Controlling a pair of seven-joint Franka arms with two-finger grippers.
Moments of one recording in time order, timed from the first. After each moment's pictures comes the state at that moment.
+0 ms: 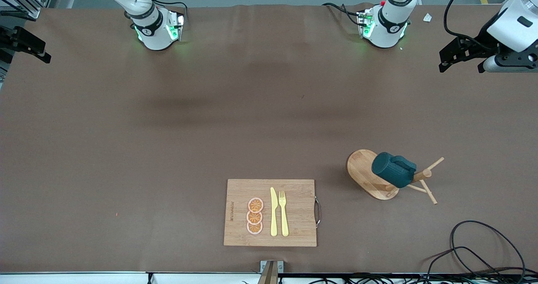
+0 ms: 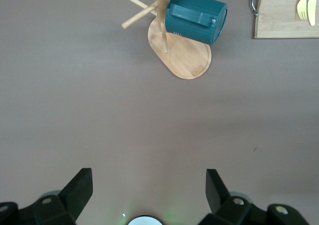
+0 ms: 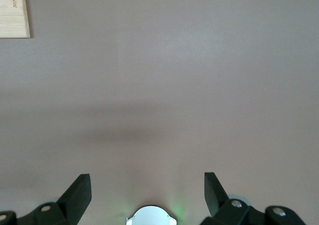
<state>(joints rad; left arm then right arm) -0.04 -0.13 -0.10 -1.66 -0.02 1.51 -0.10 -0.04 -0.16 -0.05 -1.62 -0.01 1.40 -0.07</state>
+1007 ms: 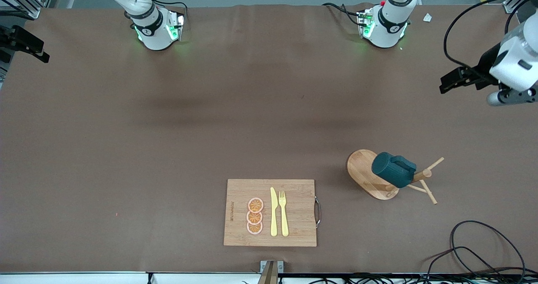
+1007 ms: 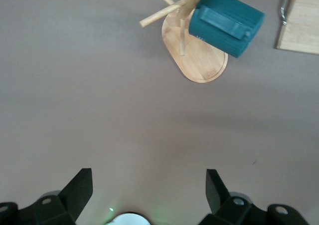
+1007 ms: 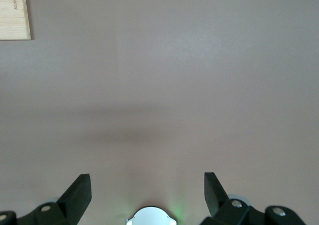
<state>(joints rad) 0.00 0.02 -0.09 -1.60 -0.03 1.51 -0.26 -0.04 -0.16 -0.05 -1.62 -0.01 1.40 -0.07</state>
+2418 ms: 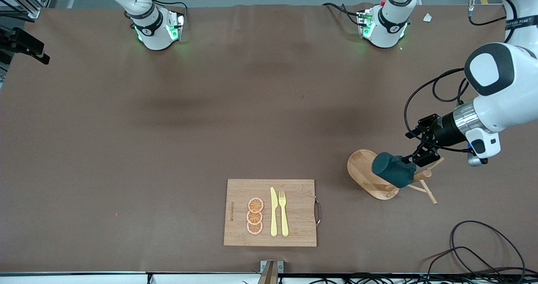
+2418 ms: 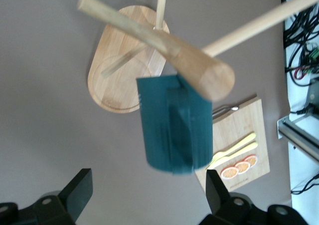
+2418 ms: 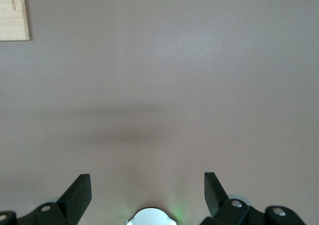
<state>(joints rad) 0.01 0.22 -0.10 -1.81 -0.48 2.12 -0.96 -0.04 -0.16 -0.05 -1.62 -0.01 1.41 -0.07</state>
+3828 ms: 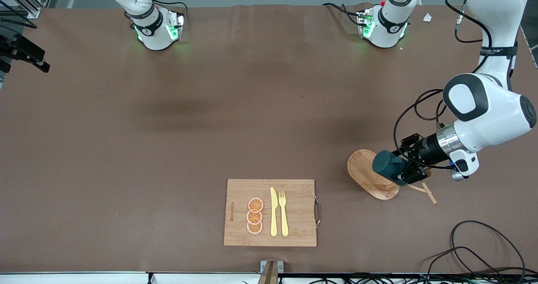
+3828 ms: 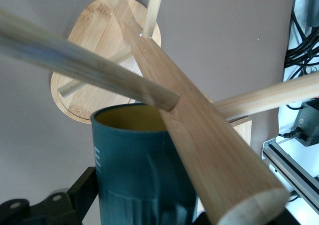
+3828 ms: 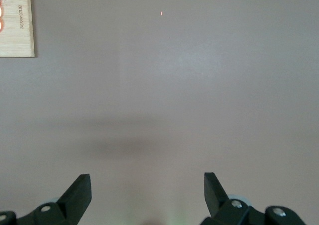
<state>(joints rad) 0.00 0.35 -0.10 -1.81 -0.60 2.27 -0.97 -0.03 -0.16 -0.04 -1.64 -0.01 1.50 -0.07</state>
